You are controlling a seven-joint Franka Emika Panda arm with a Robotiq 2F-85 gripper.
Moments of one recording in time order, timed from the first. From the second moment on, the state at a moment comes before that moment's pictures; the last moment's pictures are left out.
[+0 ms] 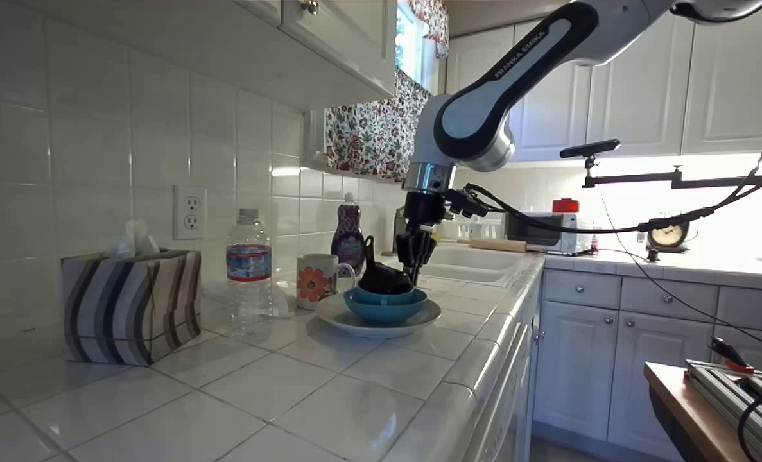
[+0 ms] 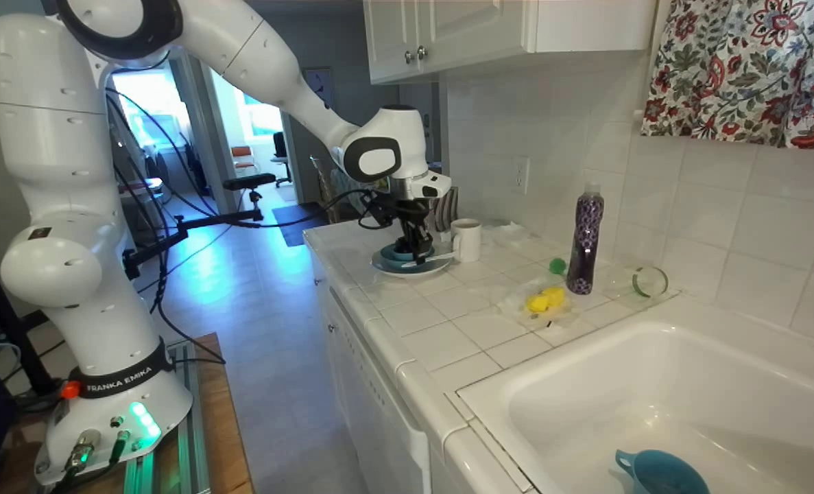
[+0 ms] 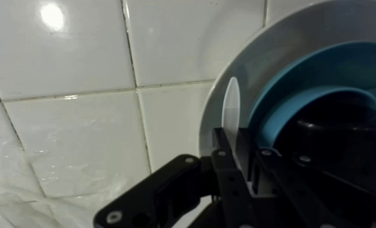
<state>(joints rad) -0.04 0.20 -0.02 -2.16 0.14 2.50 0.02</state>
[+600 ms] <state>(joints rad) -0.03 0.21 -0.01 -2.14 0.14 2.47 0.01</state>
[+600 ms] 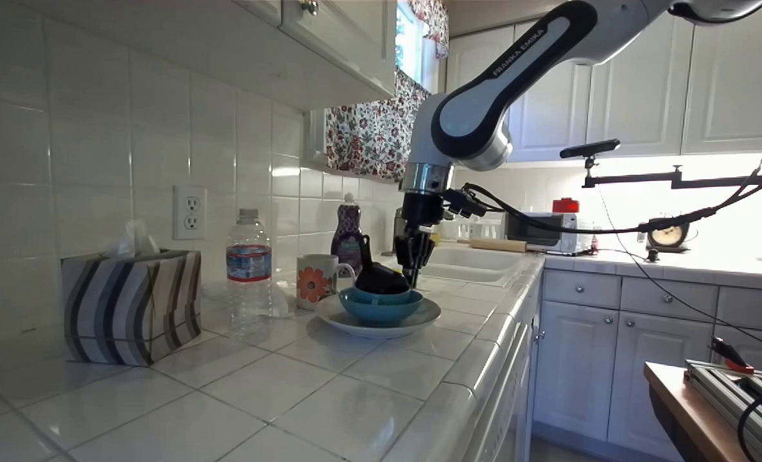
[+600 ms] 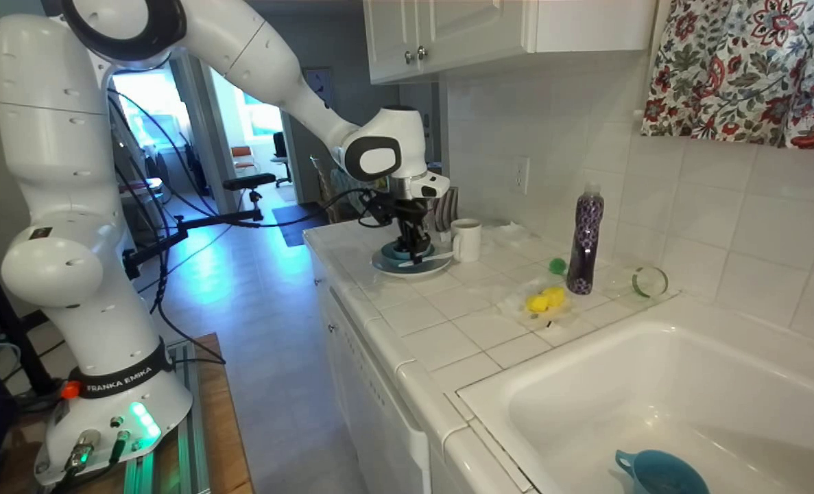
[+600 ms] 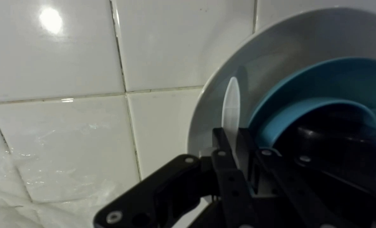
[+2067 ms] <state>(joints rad) -0.03 0.18 -0.02 -2.20 0.12 2.53 0.02</state>
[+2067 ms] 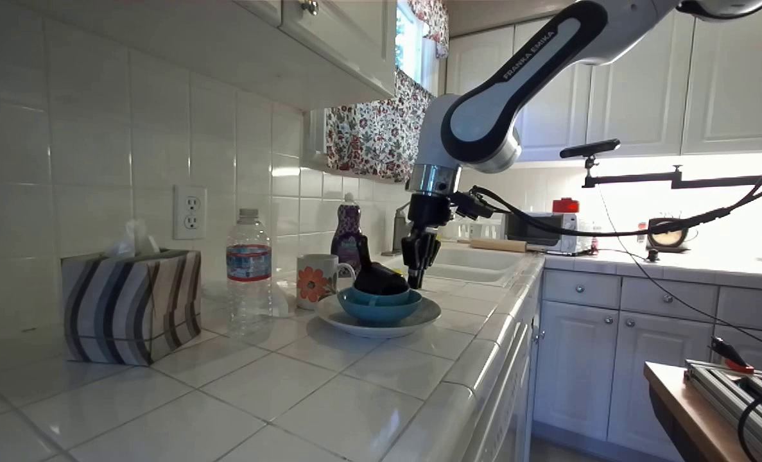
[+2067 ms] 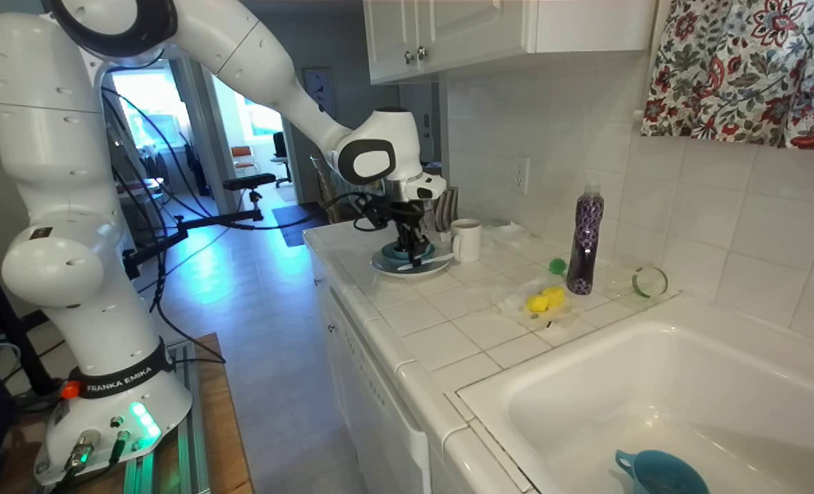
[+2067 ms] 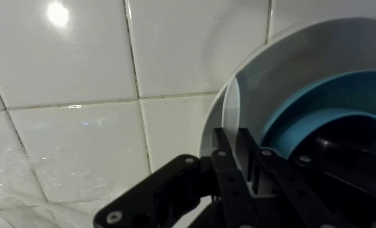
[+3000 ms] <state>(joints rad) -0.04 0.17 -0.02 -2.23 0.12 2.56 0.01</state>
